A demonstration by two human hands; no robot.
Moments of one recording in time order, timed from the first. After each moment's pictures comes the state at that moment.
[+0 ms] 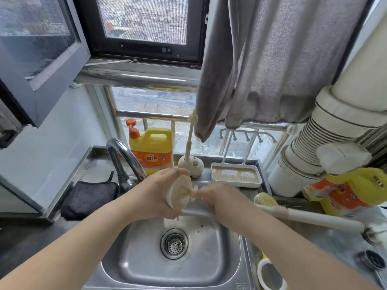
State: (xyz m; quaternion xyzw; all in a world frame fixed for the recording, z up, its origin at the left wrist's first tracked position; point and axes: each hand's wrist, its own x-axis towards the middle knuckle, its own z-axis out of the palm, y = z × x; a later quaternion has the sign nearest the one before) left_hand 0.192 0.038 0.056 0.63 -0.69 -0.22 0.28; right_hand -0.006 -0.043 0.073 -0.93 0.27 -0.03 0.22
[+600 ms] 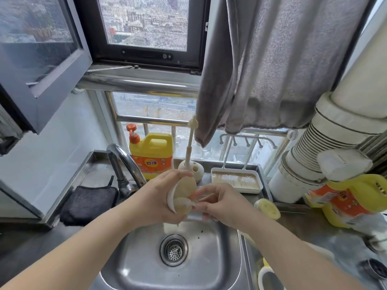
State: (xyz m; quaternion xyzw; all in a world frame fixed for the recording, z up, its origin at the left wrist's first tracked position) left_hand 0.182 0.038 0.066 0.61 -0.69 -0.21 0.33; right_hand -0.006 -0.046 0.074 -0.73 0.34 -0.11 0.59
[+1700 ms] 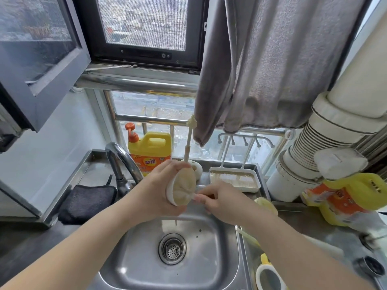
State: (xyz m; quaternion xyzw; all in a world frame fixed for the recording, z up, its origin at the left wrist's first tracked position) left_hand 0.178 0.037 0.072 0.59 -0.69 -0.16 0.39; right_hand -0.004 -0.043 0.098 -0.86 0.35 -0.02 0.38
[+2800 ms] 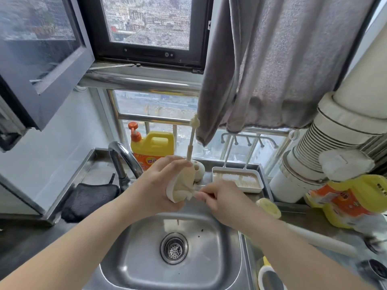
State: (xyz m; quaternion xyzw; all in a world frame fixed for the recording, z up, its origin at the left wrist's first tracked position) left_hand 0.192 0.031 0.064 0.57 -0.74 -0.06 0.36; right_hand 0.000 -0.039 0.094 -0.87 0.37 -0.05 0.32
